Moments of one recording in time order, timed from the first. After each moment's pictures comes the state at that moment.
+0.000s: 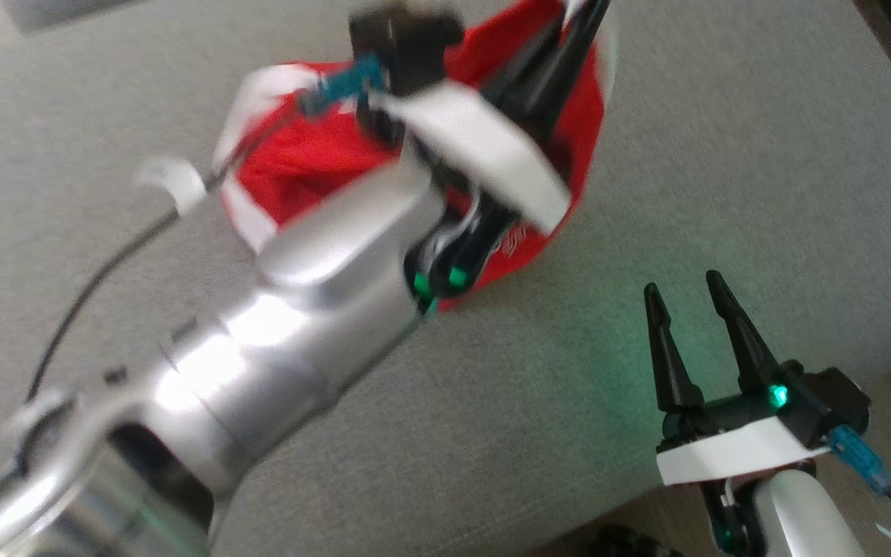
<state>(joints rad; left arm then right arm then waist) -1.10 0.05 -1.09 0.46 -1.24 -0.03 -0.17 -0.05 -0.04 0.16 0.14 0.16 0.13 -0.26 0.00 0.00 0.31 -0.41</state>
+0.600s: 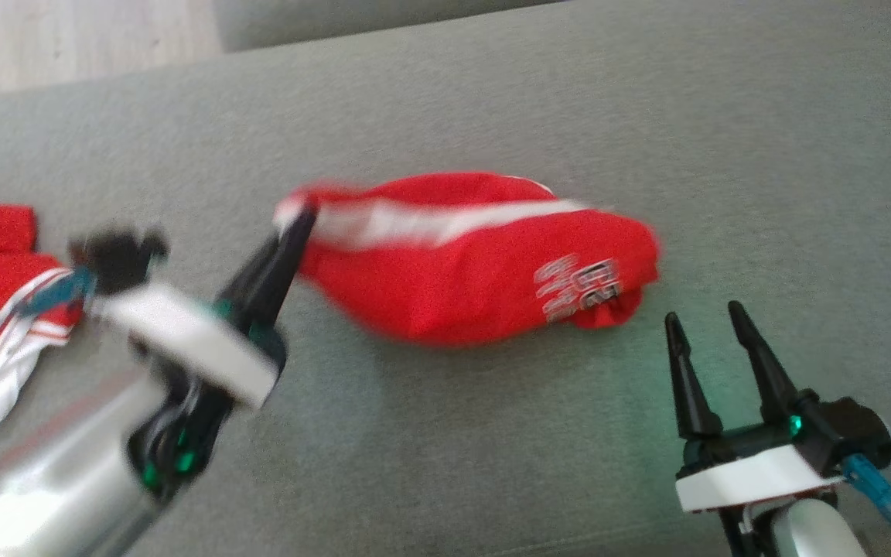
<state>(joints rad) -0.66 0.62 -1.01 0.09 -1.47 -0.11 -0.13 0.02 -0.04 0.11 0.12 0.11 0.13 -0.26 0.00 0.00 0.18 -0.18</state>
